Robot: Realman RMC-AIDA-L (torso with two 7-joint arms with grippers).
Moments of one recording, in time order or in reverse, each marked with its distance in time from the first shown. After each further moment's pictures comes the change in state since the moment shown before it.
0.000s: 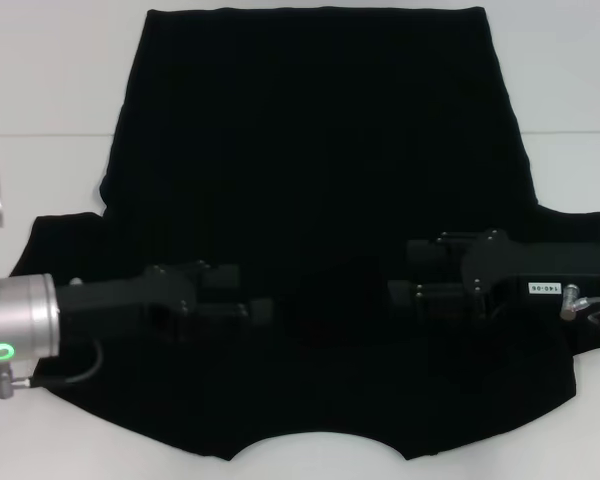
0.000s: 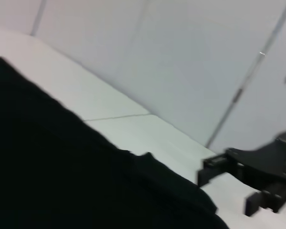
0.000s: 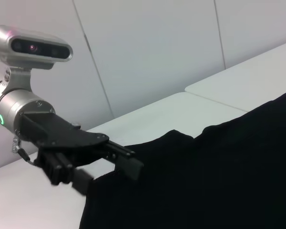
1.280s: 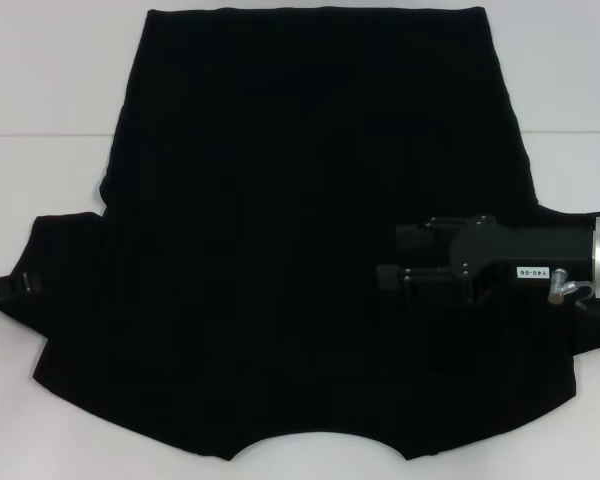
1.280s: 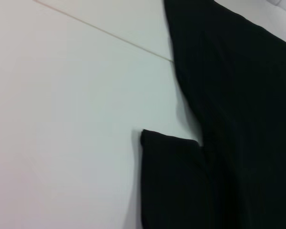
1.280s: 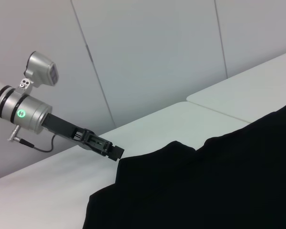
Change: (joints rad) left arm 0.060 0.050 -0.246 0.221 0.361 -0.332 -0.587; right arm 0.029 0.006 0.009 0.003 0.007 0.007 0.017
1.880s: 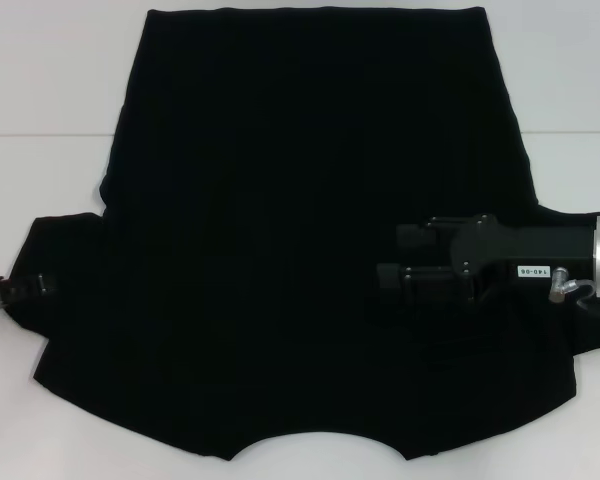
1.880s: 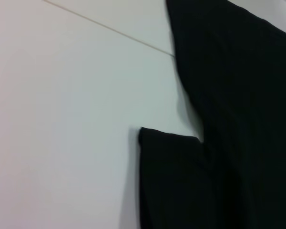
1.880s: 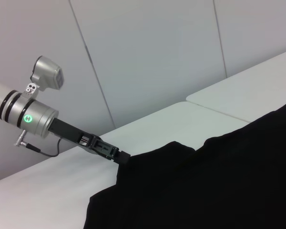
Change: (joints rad) left arm -0.018 0.002 0.029 -0.049 0.009 -0.054 0.007; right arm 0.000 0.000 0.000 -0.003 0.000 -0.002 0.010
